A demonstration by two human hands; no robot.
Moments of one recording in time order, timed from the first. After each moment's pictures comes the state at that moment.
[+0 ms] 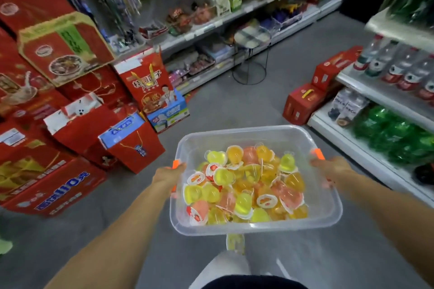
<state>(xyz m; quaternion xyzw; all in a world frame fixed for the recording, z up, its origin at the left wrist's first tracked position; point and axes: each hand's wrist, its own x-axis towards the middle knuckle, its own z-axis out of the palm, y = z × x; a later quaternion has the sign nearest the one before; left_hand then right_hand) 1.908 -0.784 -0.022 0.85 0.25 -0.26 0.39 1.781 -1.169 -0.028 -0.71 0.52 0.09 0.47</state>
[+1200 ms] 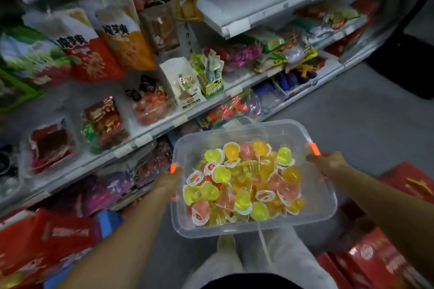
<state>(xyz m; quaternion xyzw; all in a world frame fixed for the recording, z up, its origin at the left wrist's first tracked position) 2.846 -1.329 -0.076 0.81 0.28 -0.25 0.45 2.753 -1.725 -0.055 -0.75 0.46 0.08 0.47</state>
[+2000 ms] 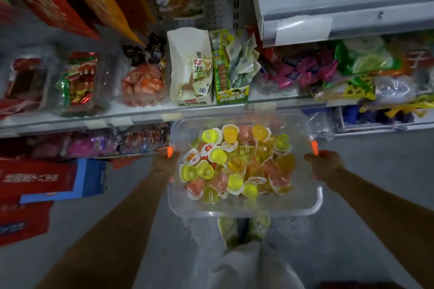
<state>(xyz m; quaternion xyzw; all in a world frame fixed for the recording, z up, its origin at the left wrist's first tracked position) 3.053 -1.476 -0.198 0.75 0.47 -0.15 0.44 3.133 -1.865 -0.207 -0.82 0.34 0.24 0.40</state>
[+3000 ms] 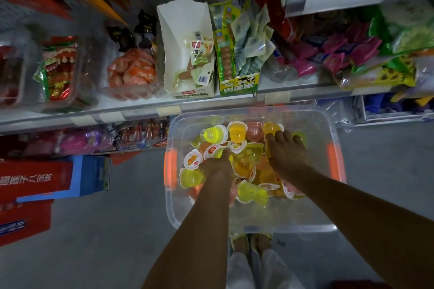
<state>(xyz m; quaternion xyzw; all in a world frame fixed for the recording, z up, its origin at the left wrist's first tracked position) 3.098 -1.587 -0.270 0.58 0.60 -0.20 0.52 3.146 -1.756 -0.257 -0.96 -0.21 0.18 -0.07</state>
